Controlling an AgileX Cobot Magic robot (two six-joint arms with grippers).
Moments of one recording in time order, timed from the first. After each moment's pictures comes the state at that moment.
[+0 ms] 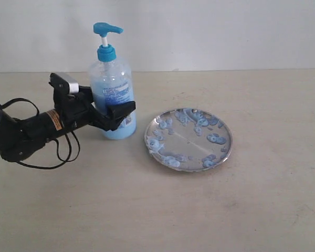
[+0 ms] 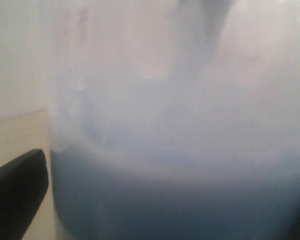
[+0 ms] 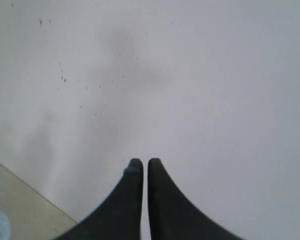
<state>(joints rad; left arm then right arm) -0.15 2.34 -1.07 0.75 -1.22 -0.36 0.39 1.18 -1.14 -1.71 0.11 1.32</state>
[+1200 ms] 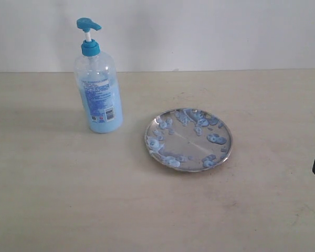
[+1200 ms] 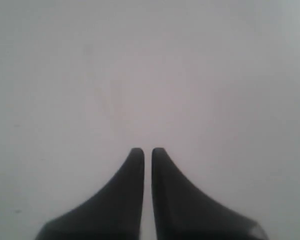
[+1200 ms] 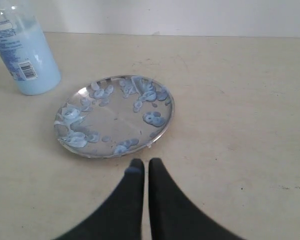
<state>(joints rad) 0.10 0.96 -0.84 0.78 -0.86 -0.50 0.39 0.50 -0.10 -1.43 0.17 1.61</state>
